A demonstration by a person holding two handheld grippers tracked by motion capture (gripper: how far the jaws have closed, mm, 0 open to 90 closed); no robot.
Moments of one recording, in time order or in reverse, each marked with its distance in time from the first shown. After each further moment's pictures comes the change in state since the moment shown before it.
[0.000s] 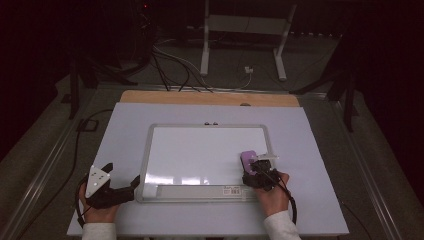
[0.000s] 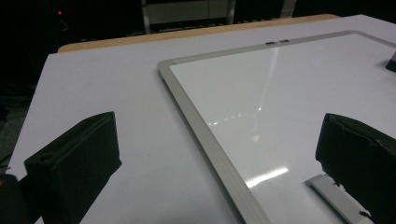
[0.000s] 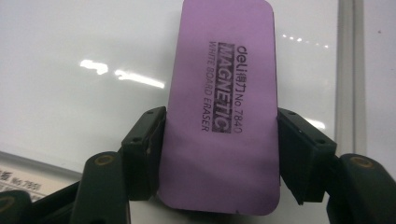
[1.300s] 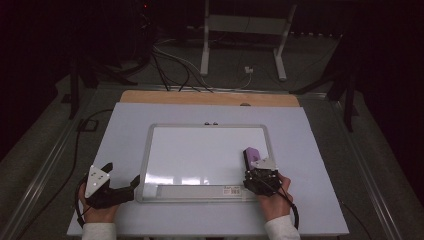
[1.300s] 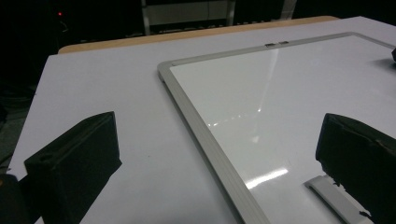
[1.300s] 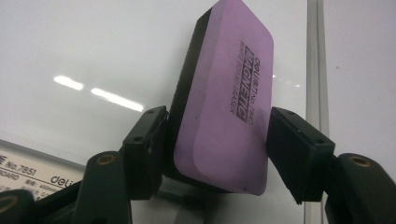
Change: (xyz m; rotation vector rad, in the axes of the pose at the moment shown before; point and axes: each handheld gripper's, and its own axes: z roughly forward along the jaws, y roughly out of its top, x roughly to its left) left arm 0.000 0.000 0.000 -0.003 -0.002 -0.001; right arm 0.005 -0.014 -0.012 -0.134 -0.077 -0.088
